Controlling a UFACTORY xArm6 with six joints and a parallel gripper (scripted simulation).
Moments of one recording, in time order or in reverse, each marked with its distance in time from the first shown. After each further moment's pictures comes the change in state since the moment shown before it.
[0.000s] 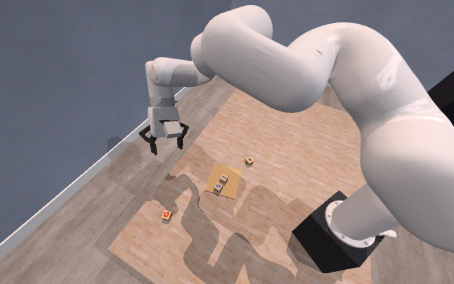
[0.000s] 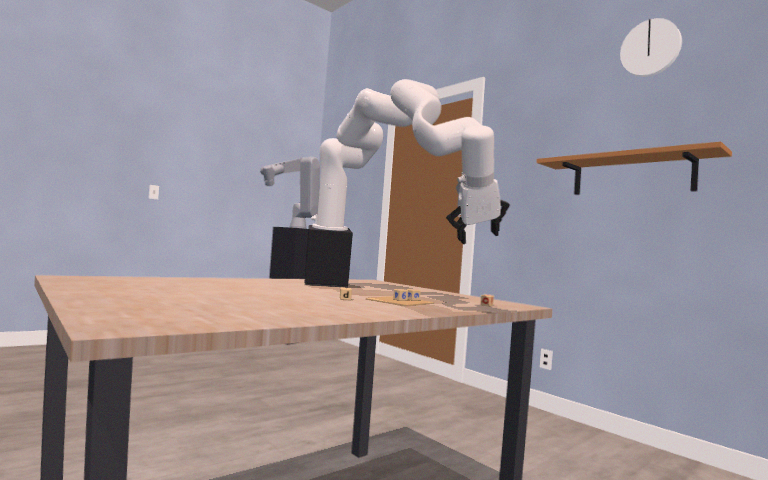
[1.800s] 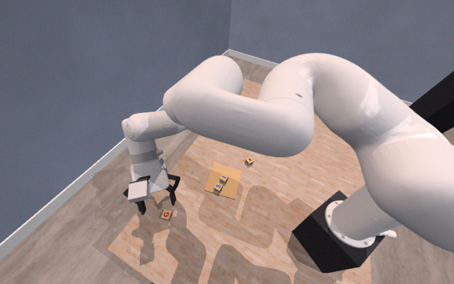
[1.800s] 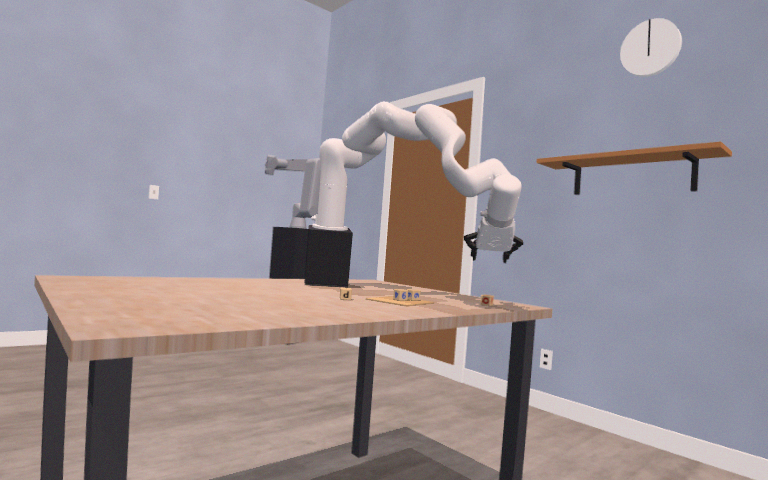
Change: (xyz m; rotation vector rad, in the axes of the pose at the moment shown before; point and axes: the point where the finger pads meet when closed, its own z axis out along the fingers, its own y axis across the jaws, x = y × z) arm 0.093 0.078 0.151 0.099 0.249 0.380
